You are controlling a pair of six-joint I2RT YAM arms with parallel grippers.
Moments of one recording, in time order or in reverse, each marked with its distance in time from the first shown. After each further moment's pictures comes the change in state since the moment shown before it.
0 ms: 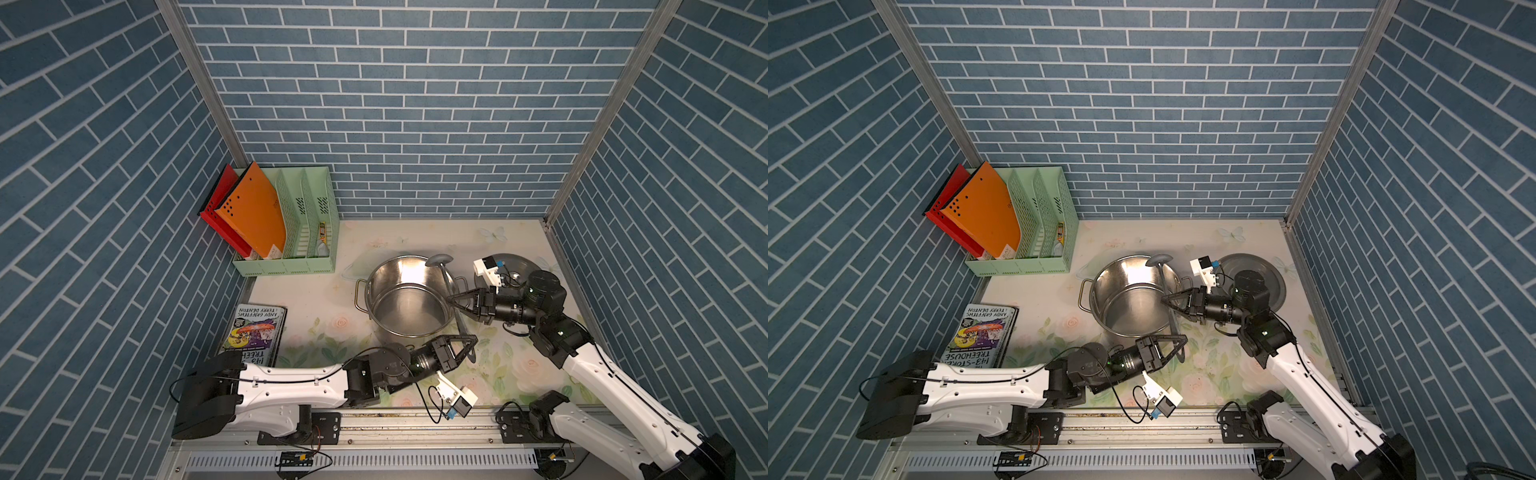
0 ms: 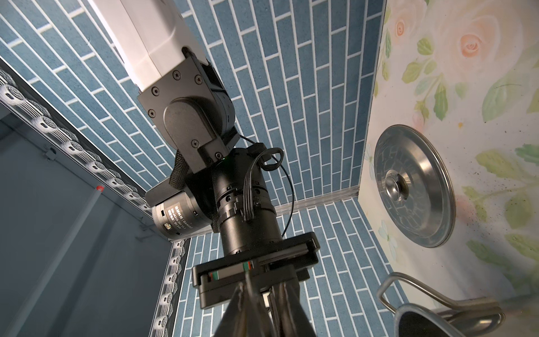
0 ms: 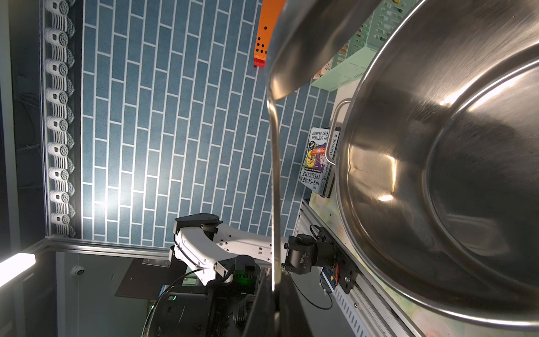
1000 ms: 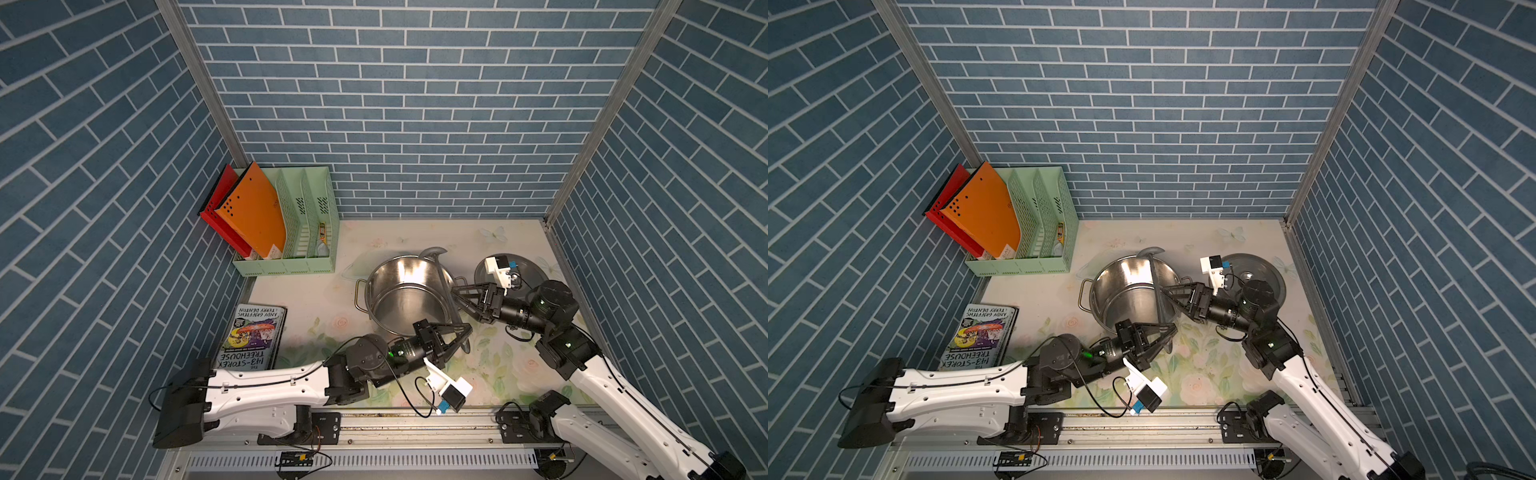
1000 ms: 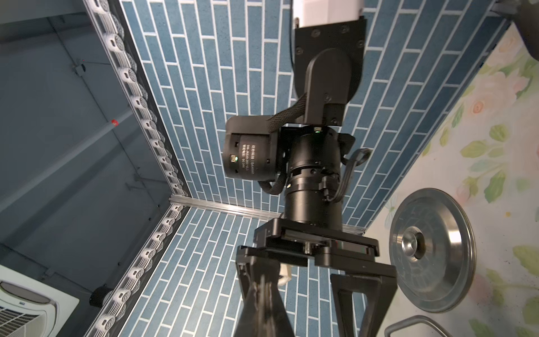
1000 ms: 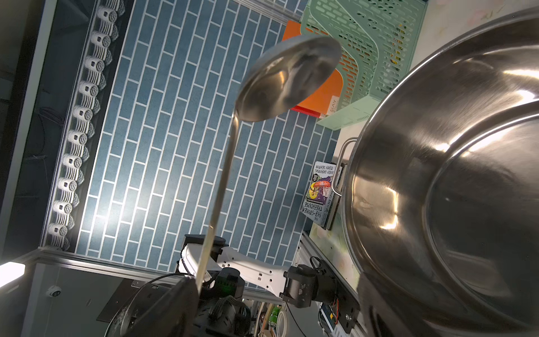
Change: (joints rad) left arm 0.035 -0.146 0.059 -0.039 0.069 -0.373; right arm 0.027 -0.117 -0.044 0.058 0.178 0.011
